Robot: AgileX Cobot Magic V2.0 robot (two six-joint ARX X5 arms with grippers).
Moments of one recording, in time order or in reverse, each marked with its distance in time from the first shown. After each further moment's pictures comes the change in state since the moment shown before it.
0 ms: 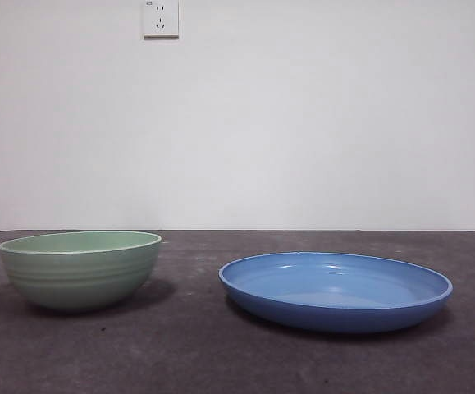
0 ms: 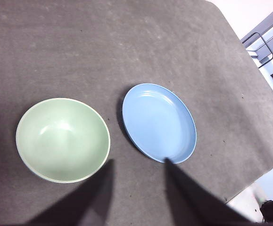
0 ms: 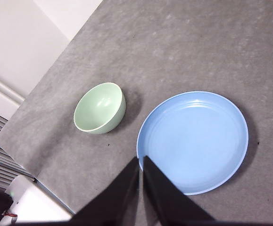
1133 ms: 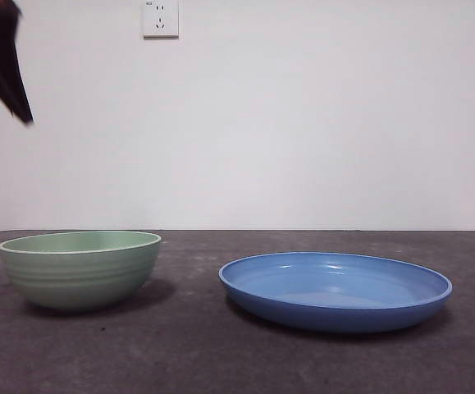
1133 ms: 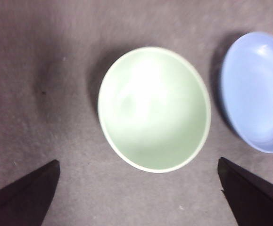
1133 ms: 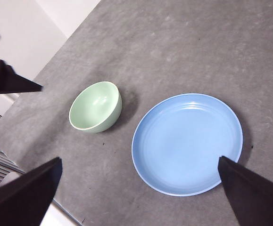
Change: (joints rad) left arm 0.000 0.468 0.001 0.034 -0.213 0.086; right arm 0.000 0.000 0.000 -0.001 0.008 -0.039
